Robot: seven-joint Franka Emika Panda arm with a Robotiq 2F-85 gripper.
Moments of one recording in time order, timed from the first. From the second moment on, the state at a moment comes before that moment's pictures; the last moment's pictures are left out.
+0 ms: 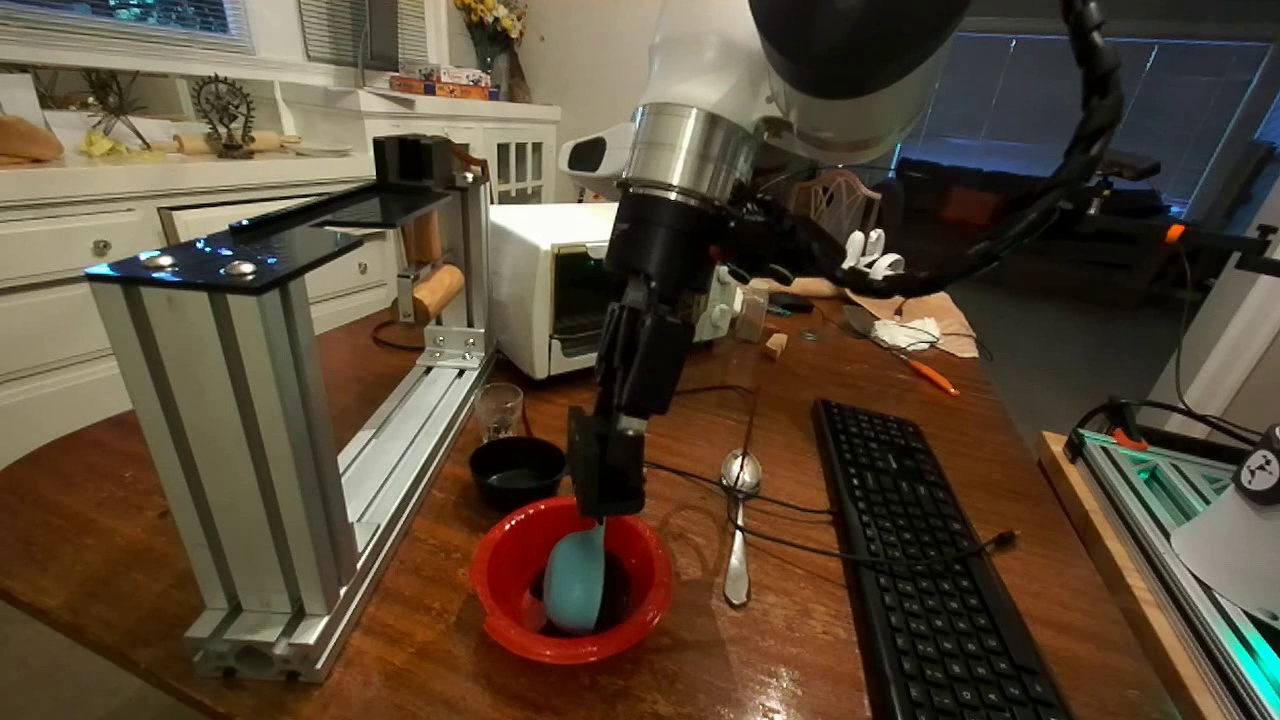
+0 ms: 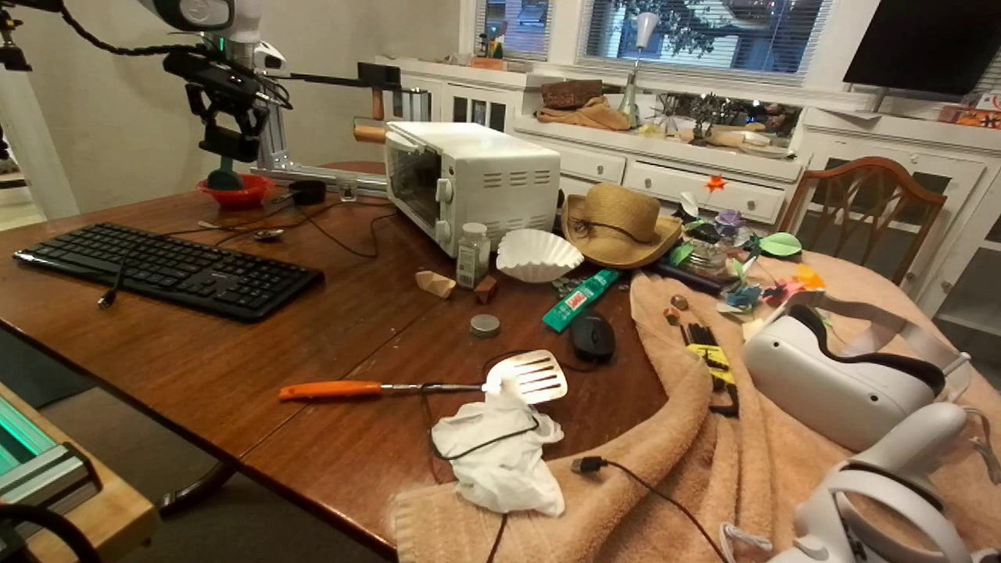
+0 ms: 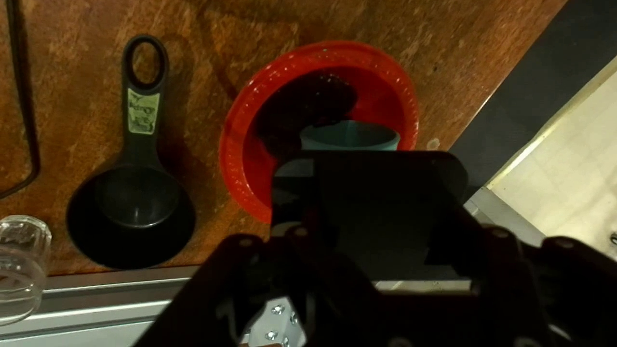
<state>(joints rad) 0.06 0.31 0.32 -2.09 0.45 2.54 -0.59</state>
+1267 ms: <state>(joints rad) 0.09 0.29 0.28 -2.09 0.20 2.51 -0.38</state>
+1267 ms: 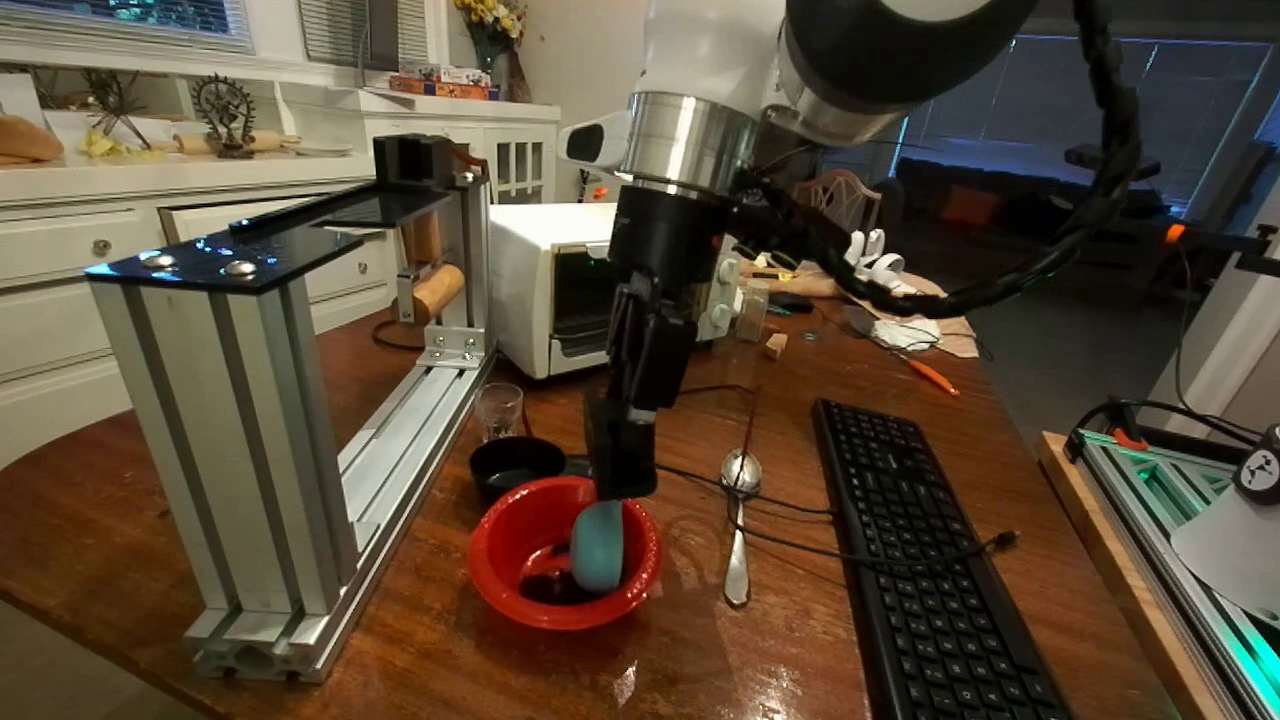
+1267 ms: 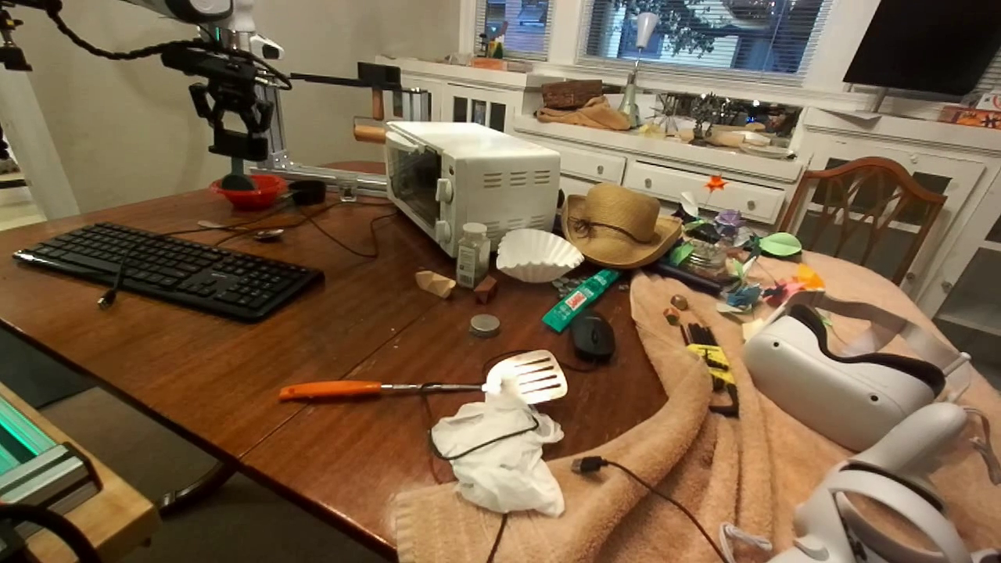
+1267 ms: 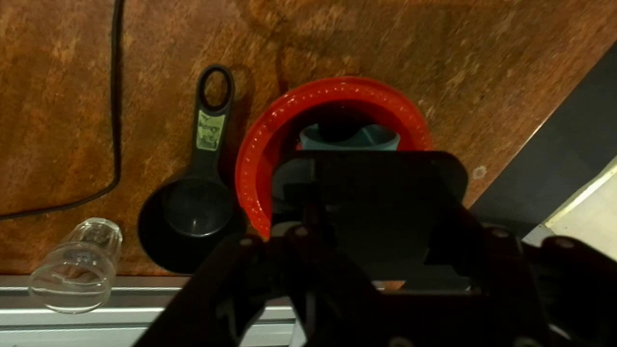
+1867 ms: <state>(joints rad) 0.09 0.30 0.32 -2.09 0.32 2.53 -0.43</state>
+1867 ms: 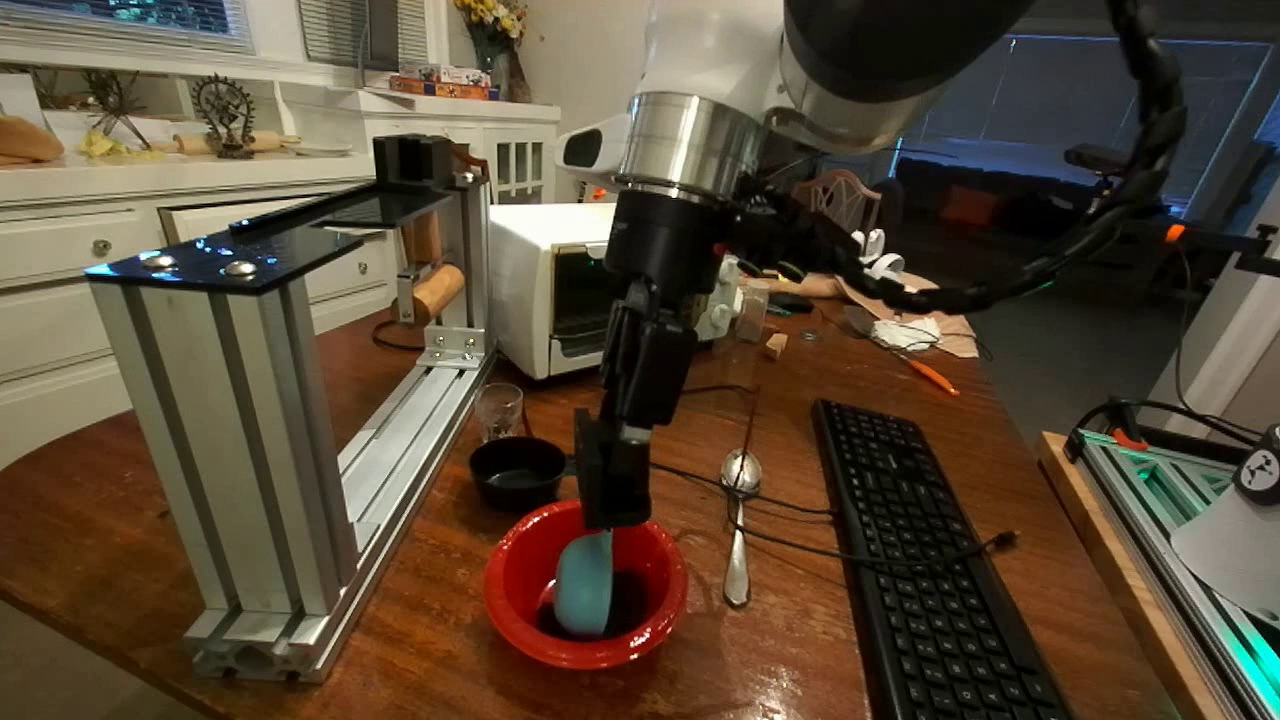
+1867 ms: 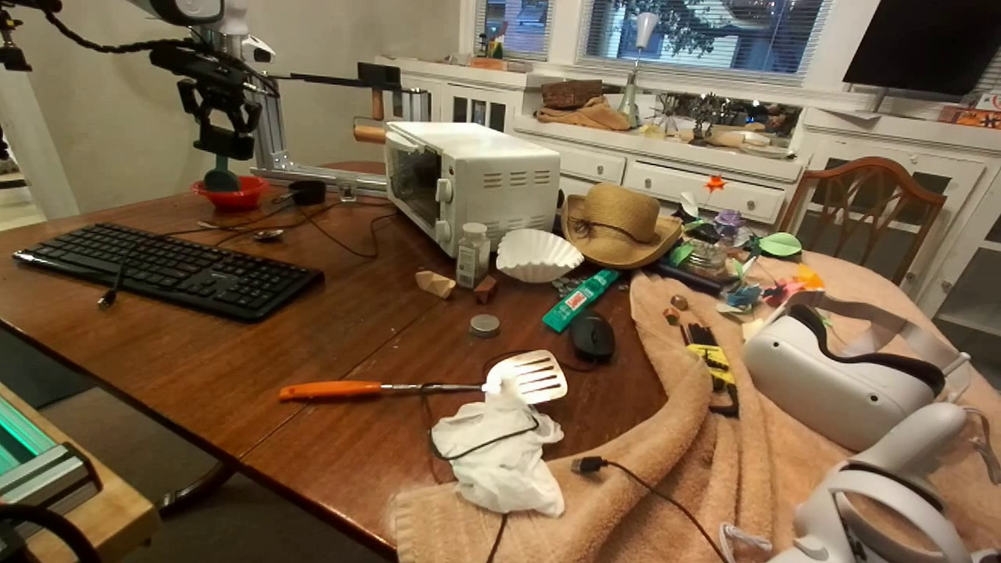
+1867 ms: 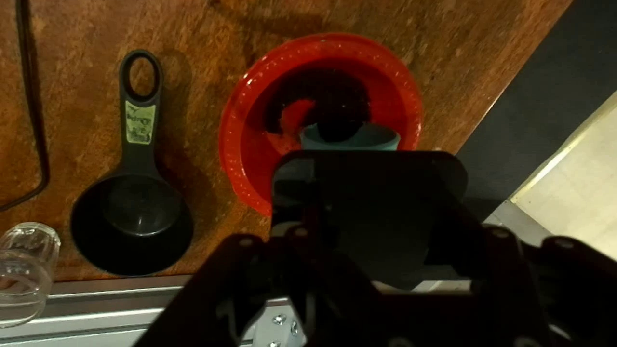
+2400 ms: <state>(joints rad) 0.09 0.32 0.30 -2.12 0.30 2.69 -0.43</state>
